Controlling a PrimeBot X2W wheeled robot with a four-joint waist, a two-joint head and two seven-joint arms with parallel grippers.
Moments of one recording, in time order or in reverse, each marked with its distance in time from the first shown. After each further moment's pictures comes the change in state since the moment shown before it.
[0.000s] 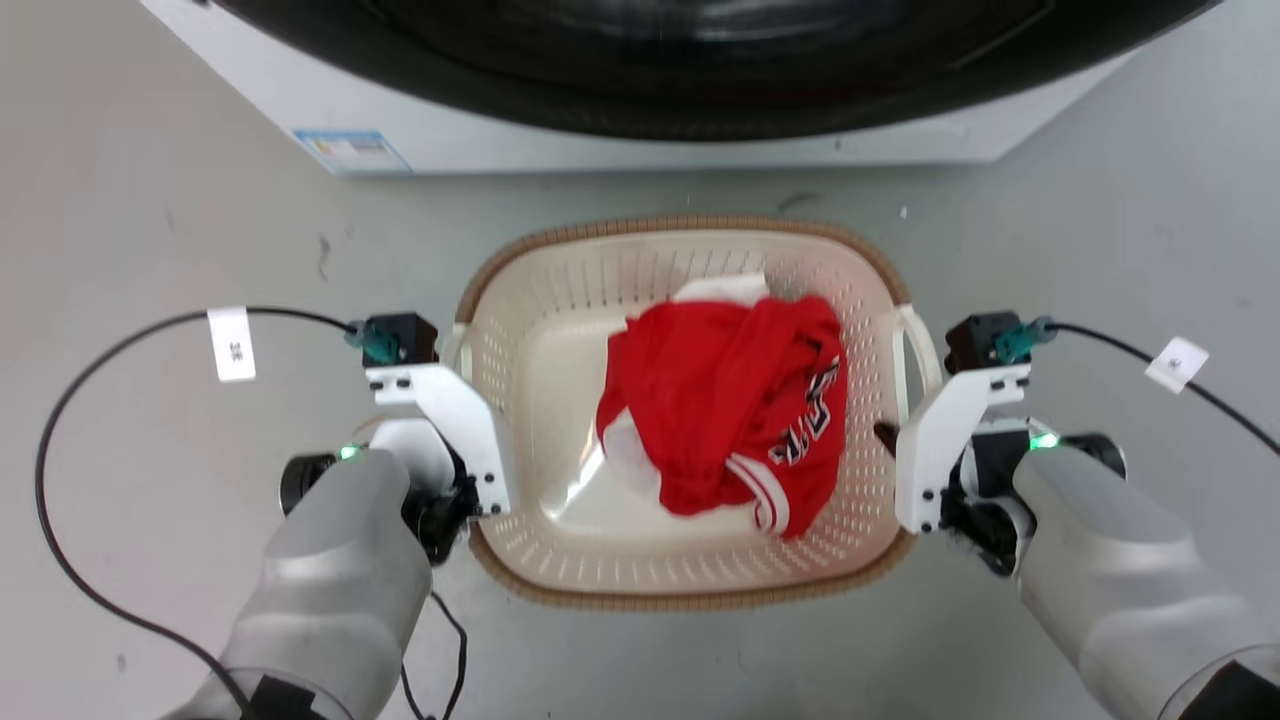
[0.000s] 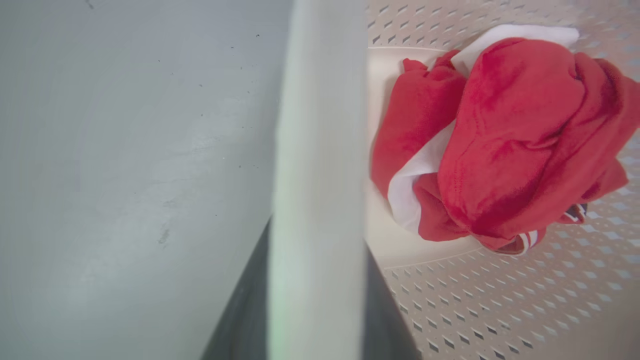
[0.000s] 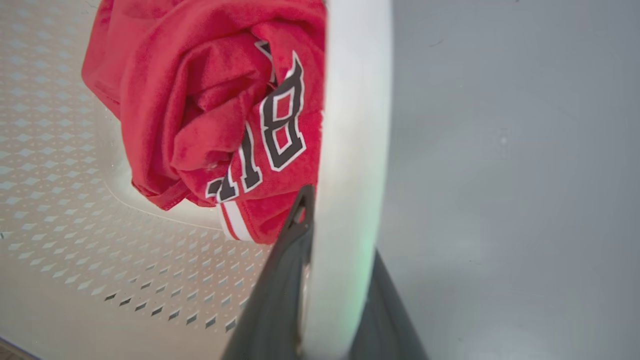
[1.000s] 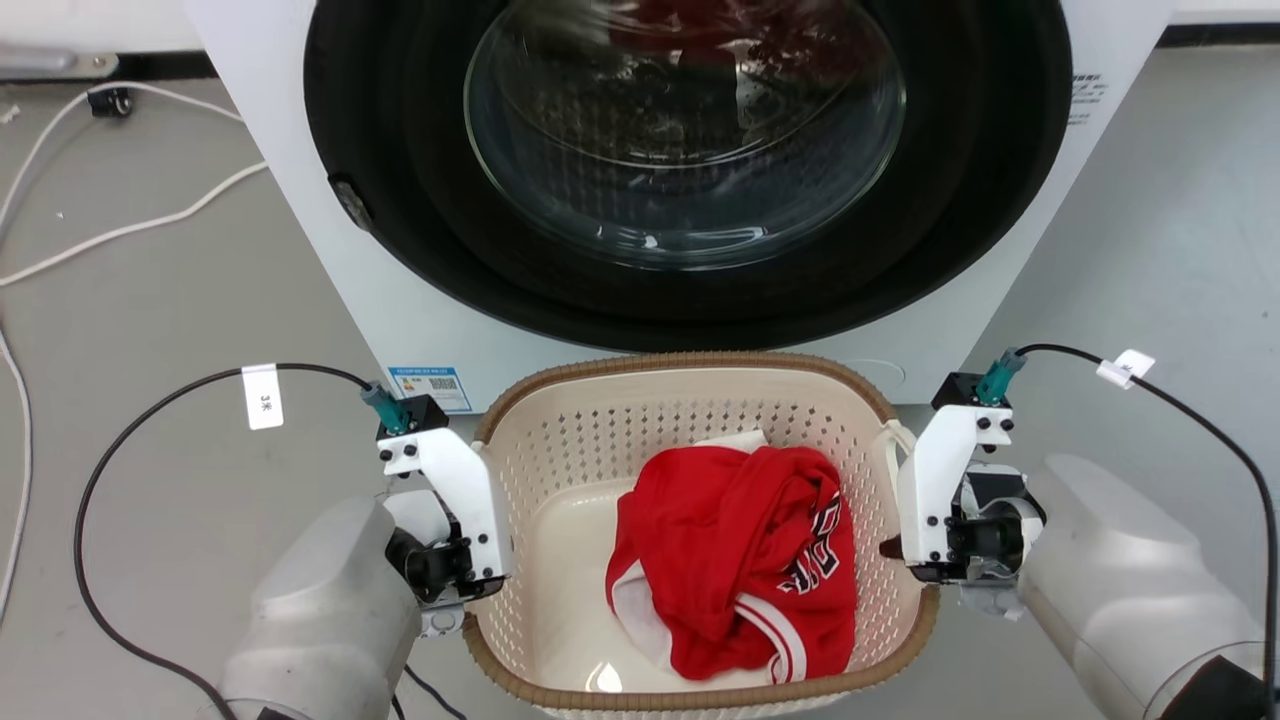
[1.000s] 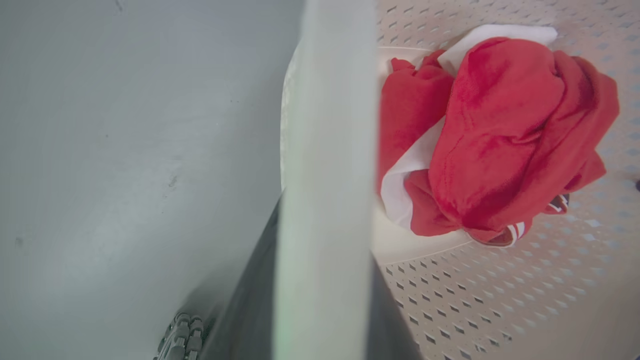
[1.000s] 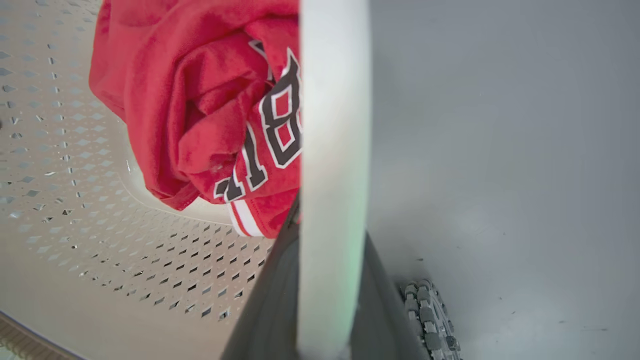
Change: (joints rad) left arm 0.059 0.025 -0.091 0.020 -0.214 0.001 0.347; right arm -0.012 0.023 0.021 0.113 0.180 0.002 0.459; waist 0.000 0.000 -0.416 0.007
